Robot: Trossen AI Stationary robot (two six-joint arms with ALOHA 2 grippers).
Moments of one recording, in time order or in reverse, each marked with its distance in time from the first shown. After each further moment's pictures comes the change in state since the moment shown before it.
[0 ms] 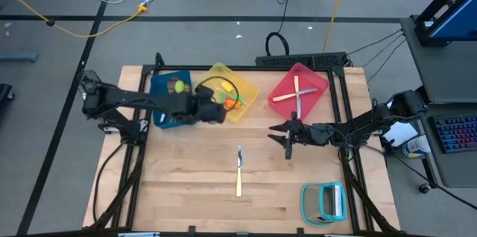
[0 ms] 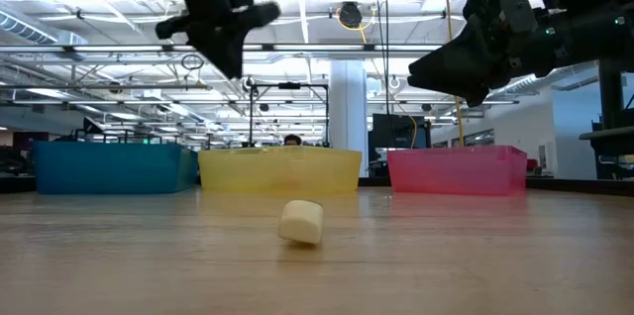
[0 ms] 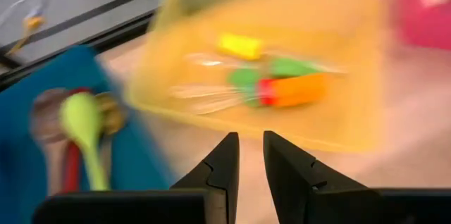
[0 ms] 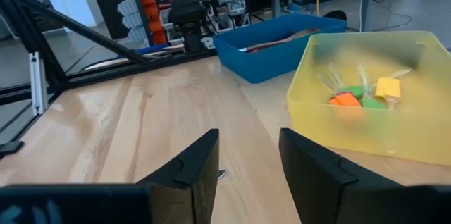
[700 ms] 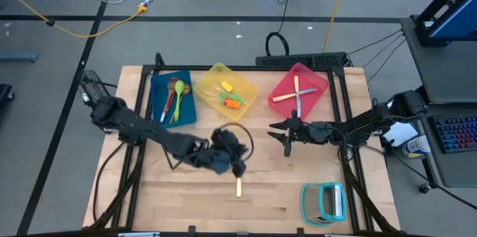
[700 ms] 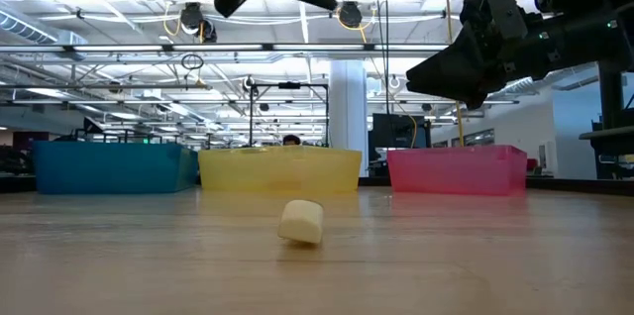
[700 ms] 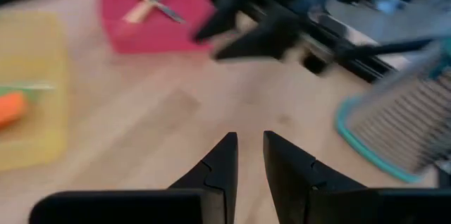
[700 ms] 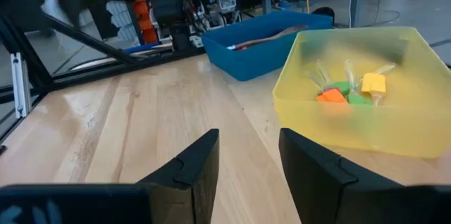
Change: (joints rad) left arm -0.388 0.137 0.006 0.730 0.035 0.228; right arm -0.033 0.000 0.000 -0.012 0.000 0.008
